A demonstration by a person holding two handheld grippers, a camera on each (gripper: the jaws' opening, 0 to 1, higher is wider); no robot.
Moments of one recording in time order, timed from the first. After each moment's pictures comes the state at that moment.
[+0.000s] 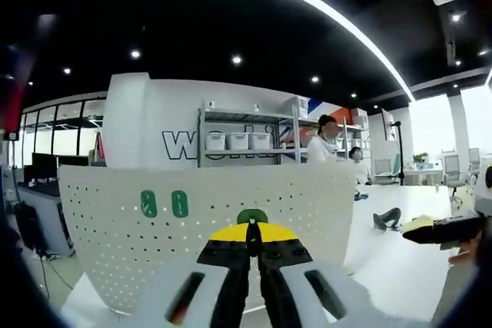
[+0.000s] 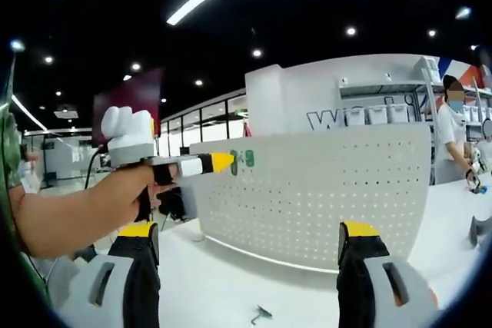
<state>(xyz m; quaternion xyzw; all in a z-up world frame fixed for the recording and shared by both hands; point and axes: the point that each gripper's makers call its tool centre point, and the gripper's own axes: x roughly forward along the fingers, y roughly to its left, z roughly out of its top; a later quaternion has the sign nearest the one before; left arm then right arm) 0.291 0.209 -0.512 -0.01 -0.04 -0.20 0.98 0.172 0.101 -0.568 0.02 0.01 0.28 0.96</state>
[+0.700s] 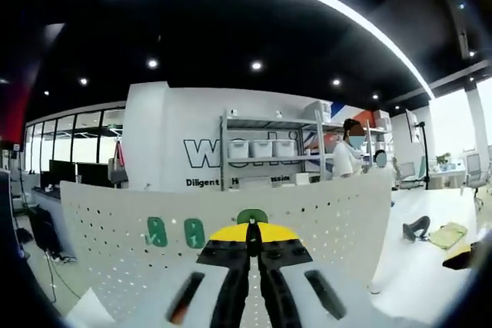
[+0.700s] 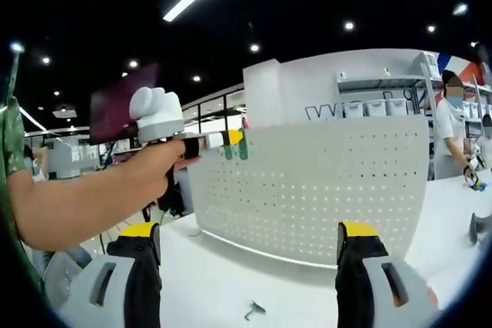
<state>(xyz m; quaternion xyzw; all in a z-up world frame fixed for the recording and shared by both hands) 0.351 0.213 -0.494 0.00 -0.06 -0.13 0.99 0.181 0.088 -0.580 0.03 0.03 0.28 0.96</state>
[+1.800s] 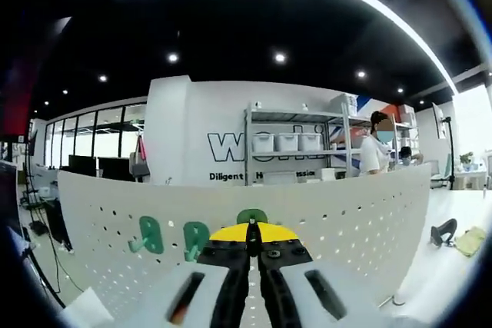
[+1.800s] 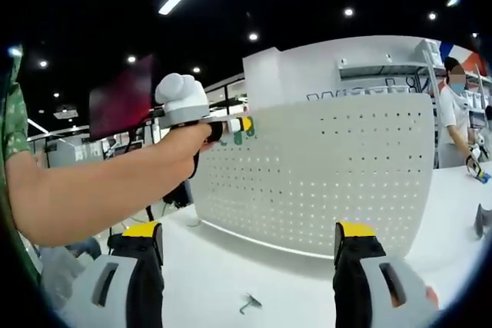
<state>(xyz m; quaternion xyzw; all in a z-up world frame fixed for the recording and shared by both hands) 0.405 0.216 -0.506 0.00 -0.05 -0.06 1.00 0.199 0.082 -0.603 0.03 0.06 0.29 0.95</state>
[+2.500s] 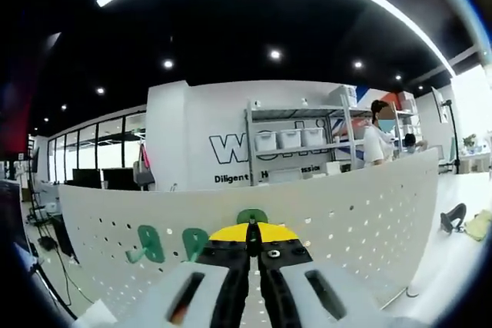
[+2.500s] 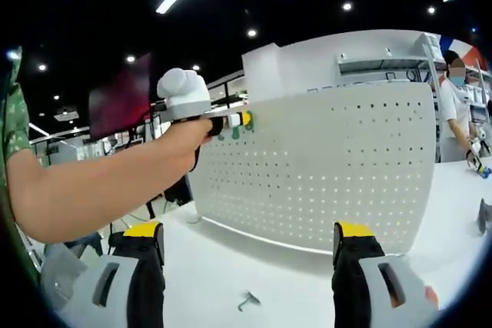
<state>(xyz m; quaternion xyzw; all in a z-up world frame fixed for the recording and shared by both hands) 0.414 0.215 -0.507 0.03 -0.05 -0.05 1.00 0.204 0.077 -0.613 0.04 0.07 0.30 0.95</state>
